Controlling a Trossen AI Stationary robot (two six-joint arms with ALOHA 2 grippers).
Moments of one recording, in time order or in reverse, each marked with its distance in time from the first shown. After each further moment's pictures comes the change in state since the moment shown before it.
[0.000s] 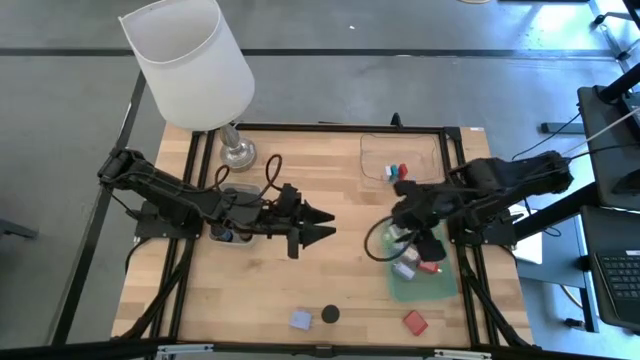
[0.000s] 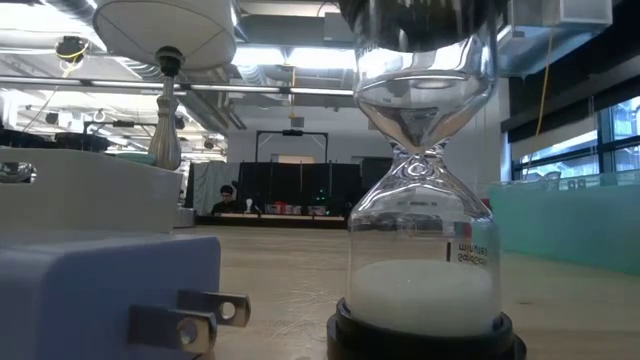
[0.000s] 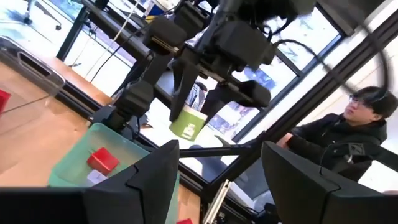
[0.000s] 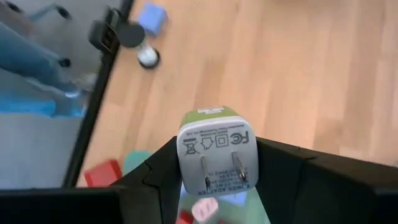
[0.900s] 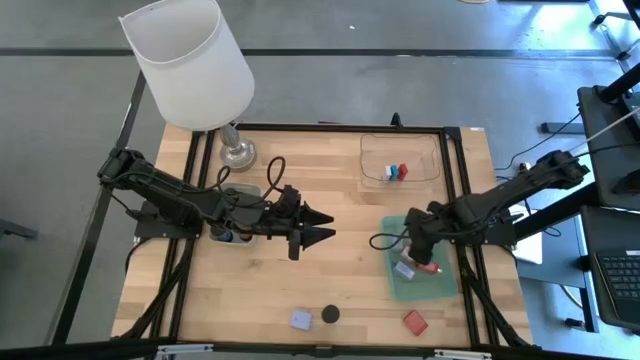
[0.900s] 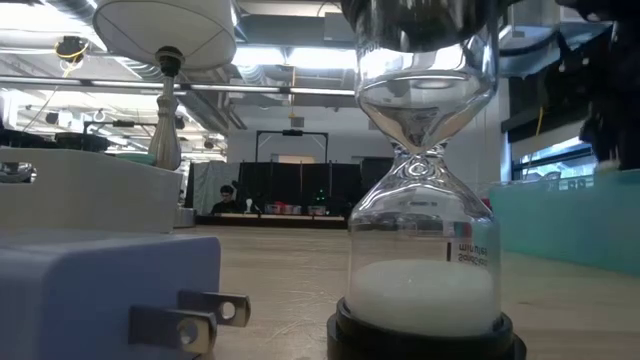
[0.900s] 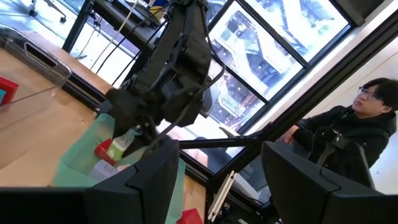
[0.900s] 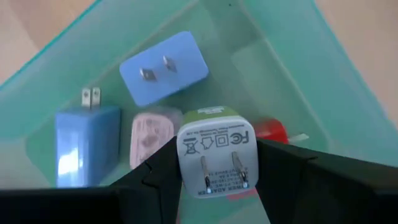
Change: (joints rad) left arm 0.000 0.000 0.000 -0.045 0.005 -0.009; right arm 0.084 -0.252 -0.925 0.301 0.138 0.793
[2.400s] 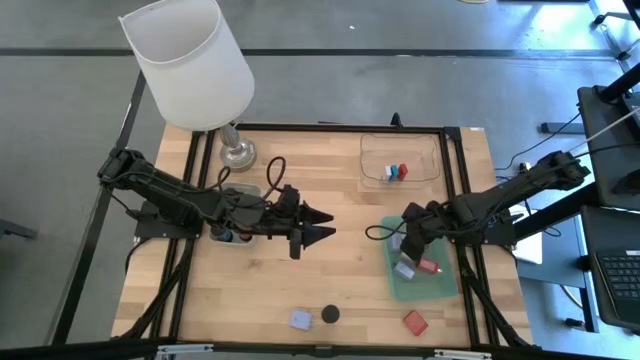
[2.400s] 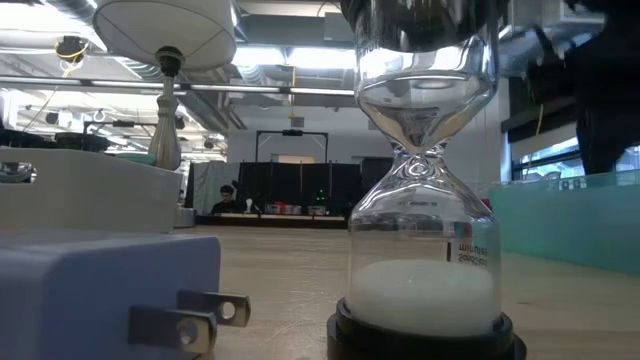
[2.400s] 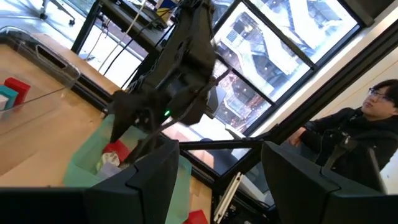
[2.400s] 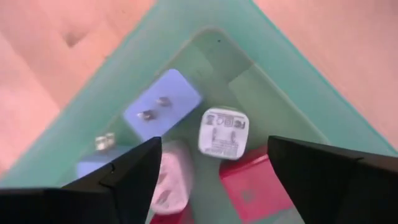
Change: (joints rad) left arm 0.000 0.000 0.000 -0.013 -0.024 0.000; right arm -0.029 0.000 -0.019 0.085 0.060 0.121
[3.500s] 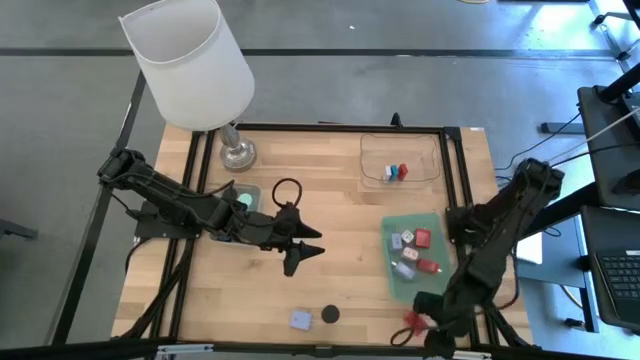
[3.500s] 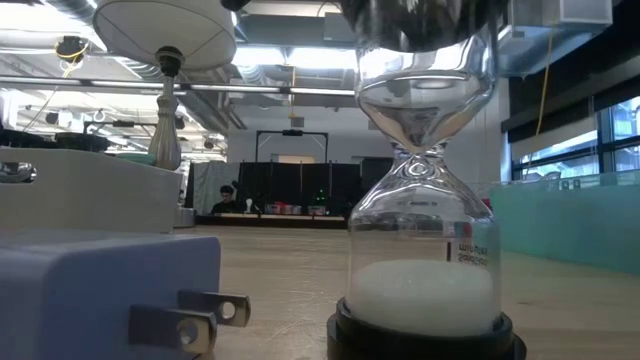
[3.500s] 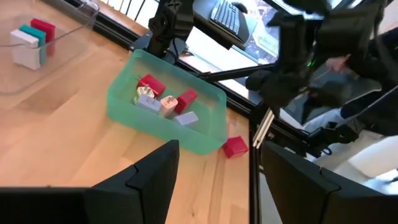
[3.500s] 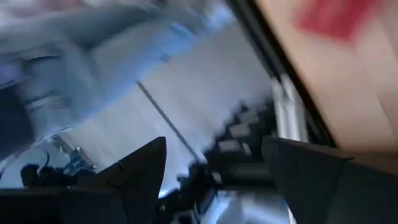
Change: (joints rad) left arm -0.060 0.000 0.000 -0.302 0.026 0.031; right arm 0.570 0.352 0.389 0.385 -0.457 0.635
